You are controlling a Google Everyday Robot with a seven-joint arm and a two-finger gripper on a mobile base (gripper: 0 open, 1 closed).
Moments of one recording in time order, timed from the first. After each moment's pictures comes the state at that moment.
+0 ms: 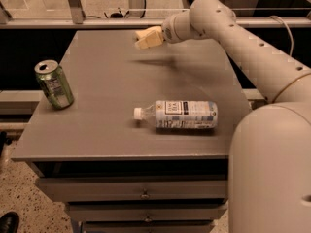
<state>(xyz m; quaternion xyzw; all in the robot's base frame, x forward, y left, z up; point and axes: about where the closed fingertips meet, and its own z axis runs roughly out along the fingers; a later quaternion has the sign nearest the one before) 0.850 -0.030 0.882 -0.34 0.79 0.15 0.50</state>
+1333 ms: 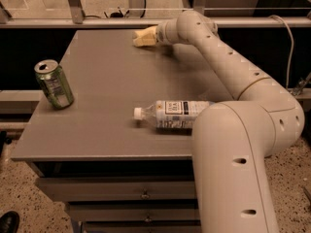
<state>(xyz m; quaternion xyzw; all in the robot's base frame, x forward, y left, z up) 0.934 -0.025 0.845 -0.28 0.79 0.14 0.53</state>
